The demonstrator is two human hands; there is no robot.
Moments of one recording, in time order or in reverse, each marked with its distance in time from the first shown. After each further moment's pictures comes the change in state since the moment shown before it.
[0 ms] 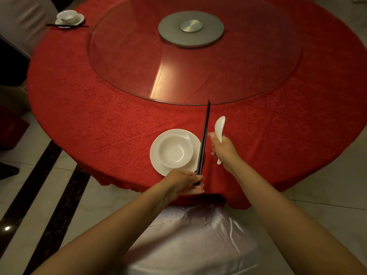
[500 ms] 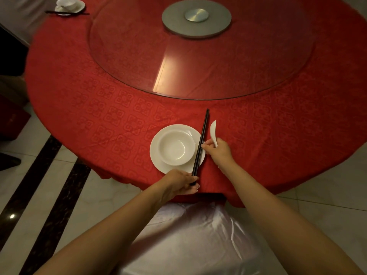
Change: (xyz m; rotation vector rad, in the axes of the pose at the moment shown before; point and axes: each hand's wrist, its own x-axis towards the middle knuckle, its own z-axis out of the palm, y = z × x) left_hand 0.026 -0.013 -0.018 0.019 0.024 -0.090; right_hand 0.018 0.037 0.018 -0.105 -0.012 -0.067
